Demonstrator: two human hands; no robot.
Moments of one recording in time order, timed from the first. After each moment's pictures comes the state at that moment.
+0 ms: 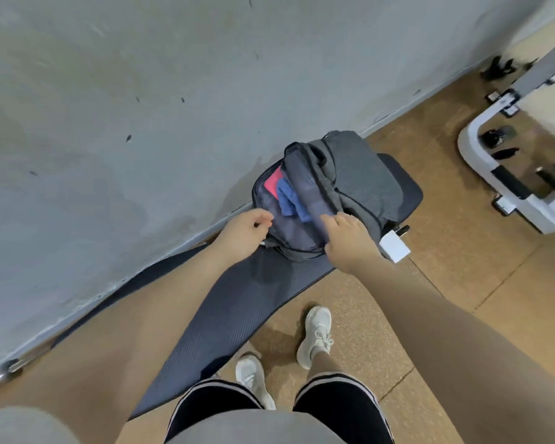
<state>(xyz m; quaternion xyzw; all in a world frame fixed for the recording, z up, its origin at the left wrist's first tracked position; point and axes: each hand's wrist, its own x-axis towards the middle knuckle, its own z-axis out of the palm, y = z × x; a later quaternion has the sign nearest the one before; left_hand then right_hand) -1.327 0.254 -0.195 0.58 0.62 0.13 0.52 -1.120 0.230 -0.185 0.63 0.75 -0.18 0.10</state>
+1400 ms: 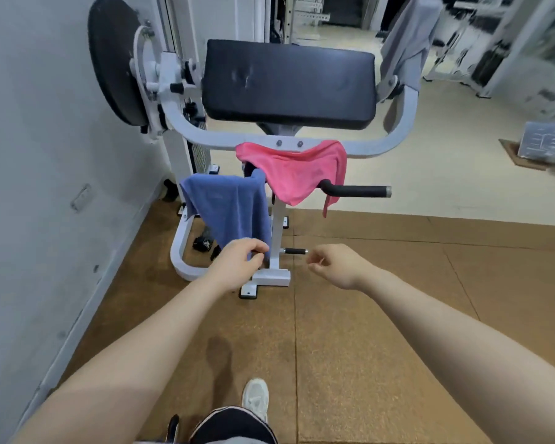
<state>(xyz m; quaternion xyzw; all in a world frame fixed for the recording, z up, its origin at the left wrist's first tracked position) -0.363 0.368 -0.049 0.90 0.19 0.03 0.38 -0.242 0.202 -0.028 0.88 0.40 -0.23 -0.12</state>
